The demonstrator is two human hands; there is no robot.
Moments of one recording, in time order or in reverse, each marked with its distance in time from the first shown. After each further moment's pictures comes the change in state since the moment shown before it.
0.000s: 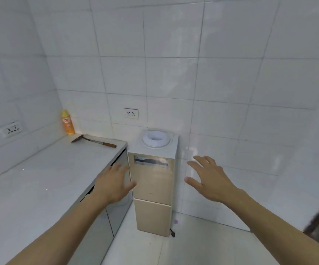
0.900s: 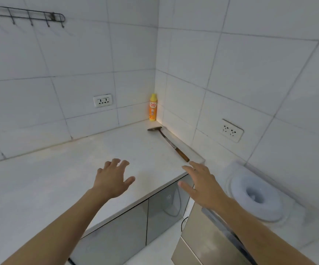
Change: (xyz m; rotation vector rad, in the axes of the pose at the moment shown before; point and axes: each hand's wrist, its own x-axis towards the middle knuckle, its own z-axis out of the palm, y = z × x) left_hand 0.178 -0.255 0.067 0.003 0.030 -0.713; right_hand 0.447 -0.151 0.148 0.213 -0.212 -0.620
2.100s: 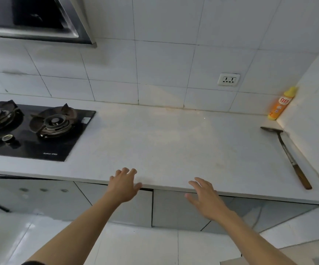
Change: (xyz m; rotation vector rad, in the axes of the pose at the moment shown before) left_hand -0.223 -0.196 0.070 -0.072 -0.129 -0.722; right_hand 0.034 -0.175 0.201 0.036 -0.521 -0.452
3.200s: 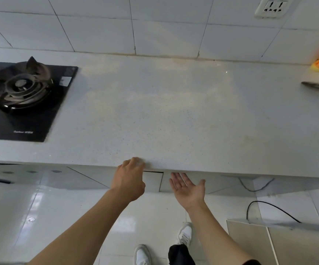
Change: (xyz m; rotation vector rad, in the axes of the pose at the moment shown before) left_hand 0.060 -0.030 0.073 0.018 -0.124 0.135; right_hand 0.124 -0.033 0.166 2.397 0.186 0.925
